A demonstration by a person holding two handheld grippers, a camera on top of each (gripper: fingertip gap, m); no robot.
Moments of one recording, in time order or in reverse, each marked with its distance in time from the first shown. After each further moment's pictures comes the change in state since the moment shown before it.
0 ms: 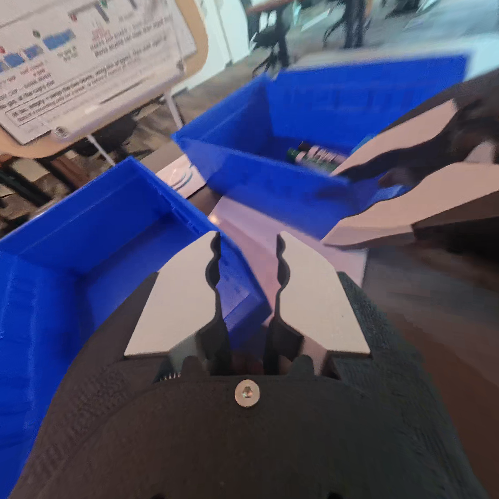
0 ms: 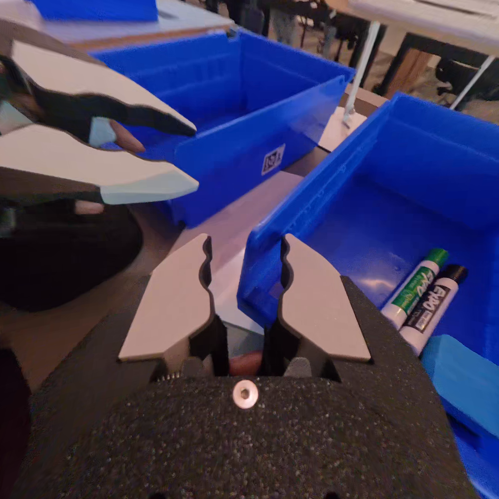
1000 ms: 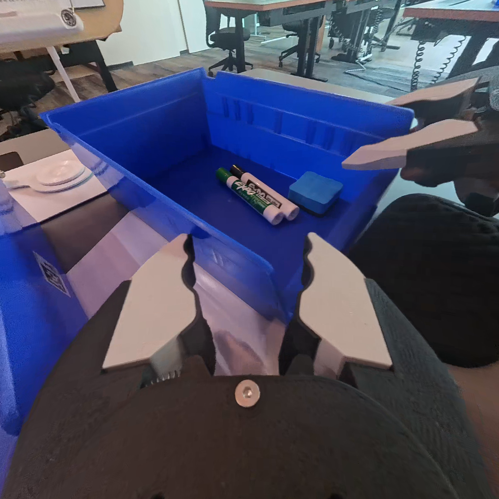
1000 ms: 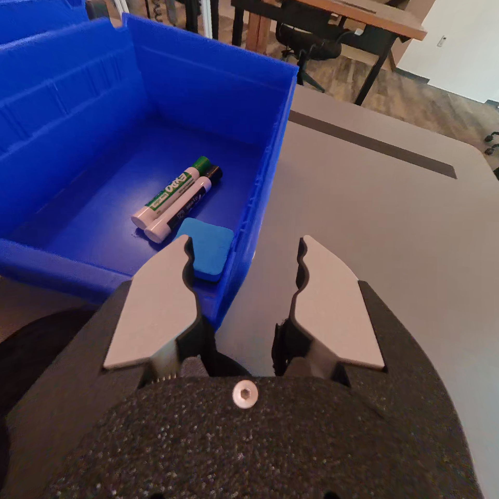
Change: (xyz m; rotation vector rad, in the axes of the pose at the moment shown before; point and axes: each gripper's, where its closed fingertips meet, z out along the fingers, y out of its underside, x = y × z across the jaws) left arm 0.072 -0.014 0.078 0.000 0.166 -0.216; right arm 0.191 0.067 -0.098 -0.095 0.456 0.076
